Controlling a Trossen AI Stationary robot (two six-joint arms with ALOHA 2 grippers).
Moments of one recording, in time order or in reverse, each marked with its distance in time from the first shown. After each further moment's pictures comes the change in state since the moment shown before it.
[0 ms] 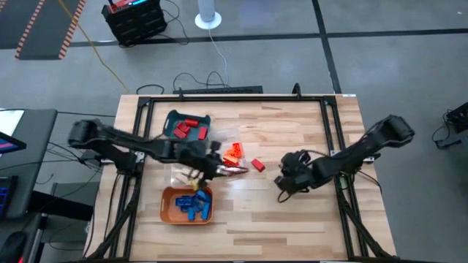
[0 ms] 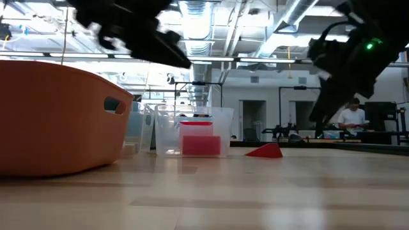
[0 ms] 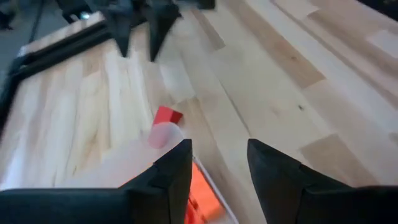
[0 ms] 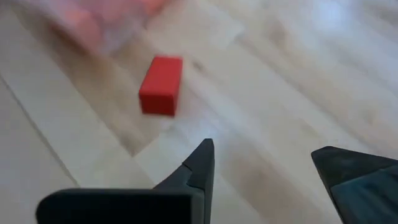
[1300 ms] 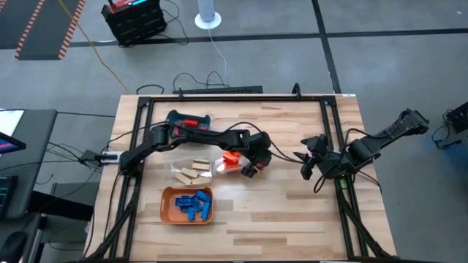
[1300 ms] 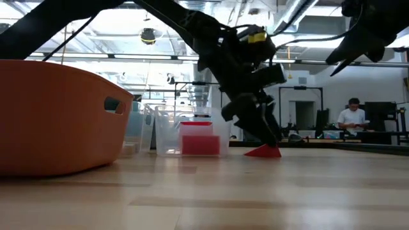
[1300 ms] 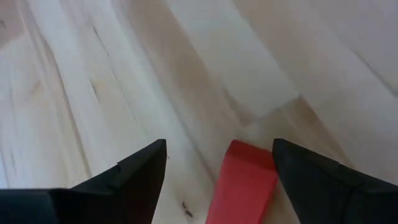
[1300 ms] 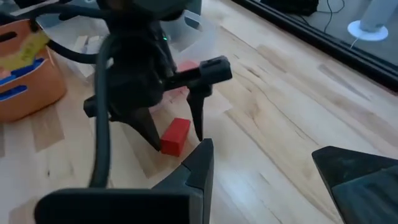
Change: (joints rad) left arm 0.179 0.938 1.004 -0.455 0.123 0.245; right arm 0.073 -0.628 -0.051 -0.203 0.124 -0.218
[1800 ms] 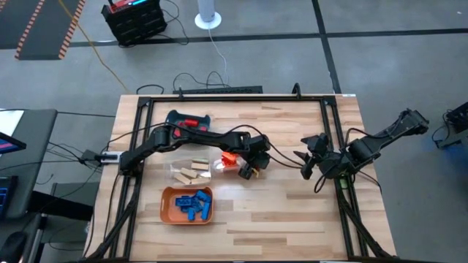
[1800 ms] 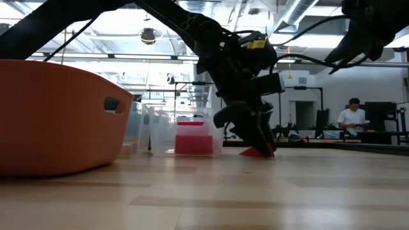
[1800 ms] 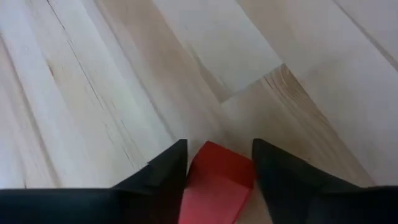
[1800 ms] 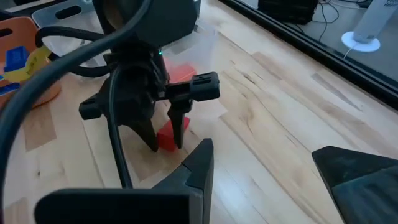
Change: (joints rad) left arm -0.002 0.026 0.016 -0.077 0.008 0.034; right arm 0.000 -0.007 0.000 -0.003 0.022 -0.051
